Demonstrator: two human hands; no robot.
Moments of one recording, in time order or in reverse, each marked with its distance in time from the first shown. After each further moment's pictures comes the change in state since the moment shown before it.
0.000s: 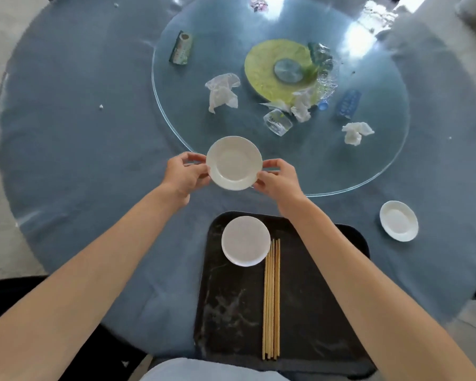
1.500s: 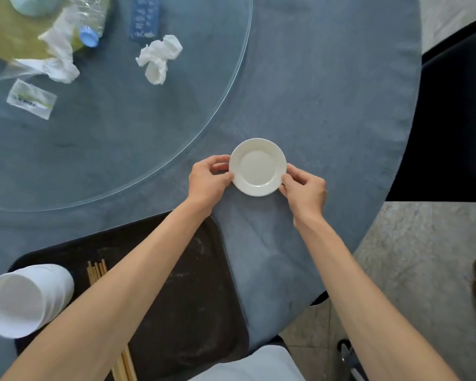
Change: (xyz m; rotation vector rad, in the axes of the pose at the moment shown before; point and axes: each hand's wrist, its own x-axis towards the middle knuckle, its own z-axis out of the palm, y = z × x) left_hand -0.033 -0.200 0.477 0.571 -0.277 -0.072; right_hand 0.071 0.210 -0.439 0.254 0.527 0.255
